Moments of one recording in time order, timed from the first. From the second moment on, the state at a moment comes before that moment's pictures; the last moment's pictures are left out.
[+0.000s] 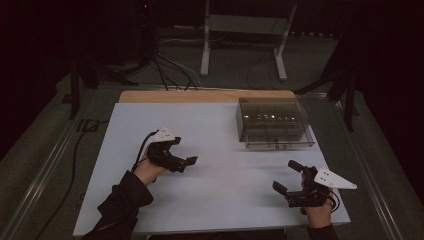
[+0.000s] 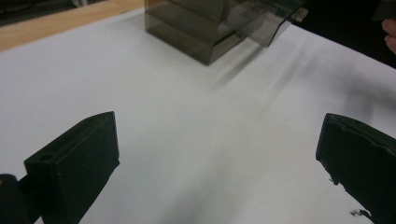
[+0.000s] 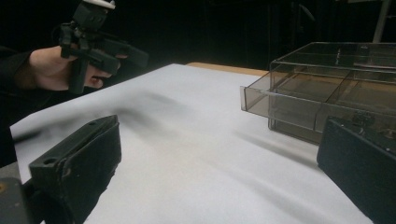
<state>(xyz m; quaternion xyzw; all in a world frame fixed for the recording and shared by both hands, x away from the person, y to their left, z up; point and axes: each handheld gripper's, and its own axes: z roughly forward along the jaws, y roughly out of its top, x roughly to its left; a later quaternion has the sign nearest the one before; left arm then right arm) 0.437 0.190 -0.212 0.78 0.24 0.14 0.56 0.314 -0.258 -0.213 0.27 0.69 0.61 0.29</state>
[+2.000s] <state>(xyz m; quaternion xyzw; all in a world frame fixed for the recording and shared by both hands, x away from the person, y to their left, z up) 0.348 0.300 -0.303 0.75 0.31 0.16 0.56 0.315 -0.255 -0.215 0.26 0.70 0.60 0.28</state>
